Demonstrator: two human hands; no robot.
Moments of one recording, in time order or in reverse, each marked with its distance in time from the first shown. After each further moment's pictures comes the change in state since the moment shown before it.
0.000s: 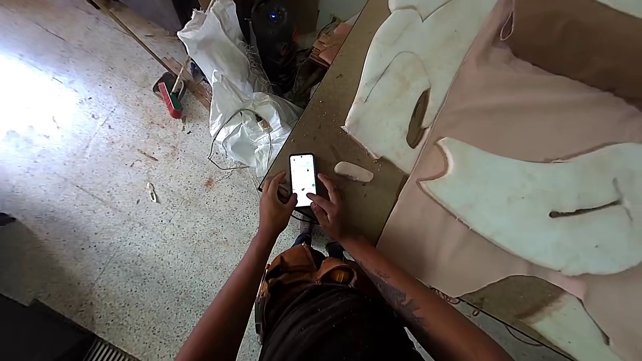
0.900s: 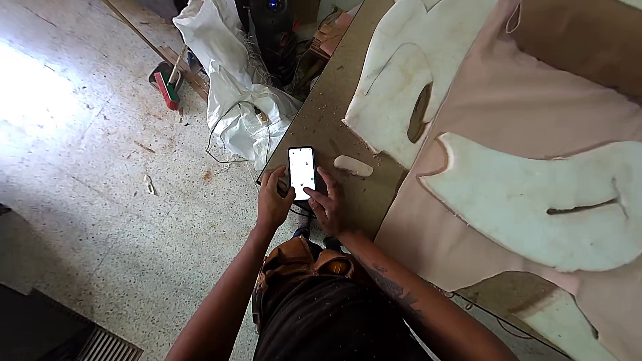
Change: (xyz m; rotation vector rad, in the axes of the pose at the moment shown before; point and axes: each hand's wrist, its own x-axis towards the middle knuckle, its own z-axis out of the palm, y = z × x) left_hand 0.000 -0.002 0.000 0.031 -0.001 0.041; right_hand 0.005 0.001 0.005 0.007 0.070 -0.061
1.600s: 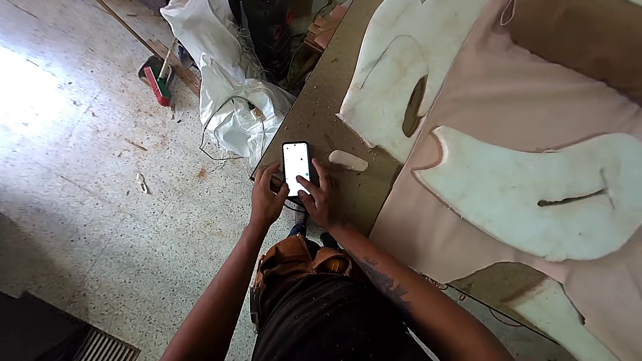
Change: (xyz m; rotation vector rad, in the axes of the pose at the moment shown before) left_hand -0.001 -0.002 -0.002 -0.087 -0.017 0.016; right_hand 0.008 -0.004 0.008 -0.182 -0.012 0.097
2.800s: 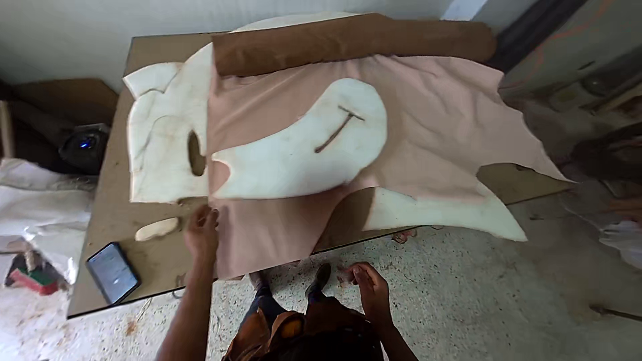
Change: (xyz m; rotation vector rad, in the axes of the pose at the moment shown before) left_hand -0.053 0.219 0.280 -0.121 -0.168 0.017; right_hand -0.490 0.149 -0.252 0.635 0.853 0.780
